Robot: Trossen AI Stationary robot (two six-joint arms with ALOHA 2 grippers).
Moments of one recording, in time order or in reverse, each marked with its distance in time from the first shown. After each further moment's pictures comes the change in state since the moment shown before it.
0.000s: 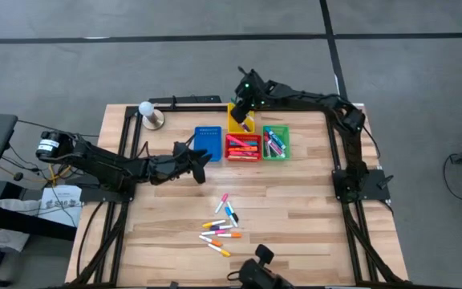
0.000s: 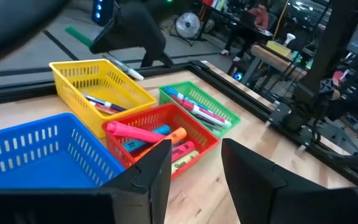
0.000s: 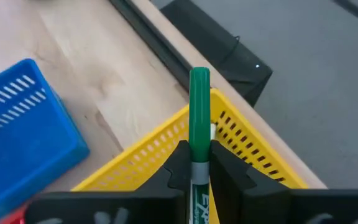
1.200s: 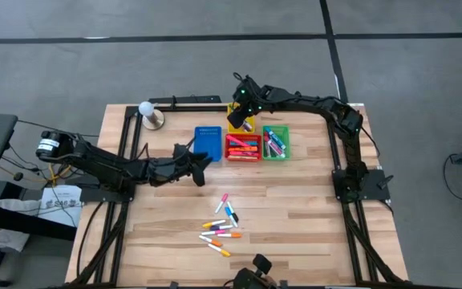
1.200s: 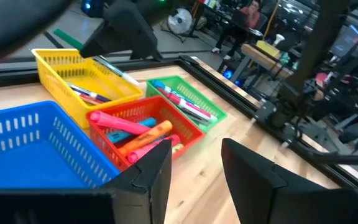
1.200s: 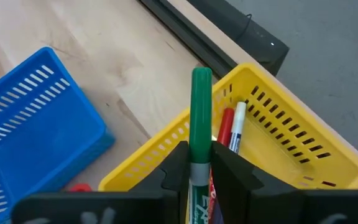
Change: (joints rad) left arm -0.028 0.000 0.000 0.001 0.011 -0.053; right arm 0.054 0.013 0.001 -0.046 0.001 0.114
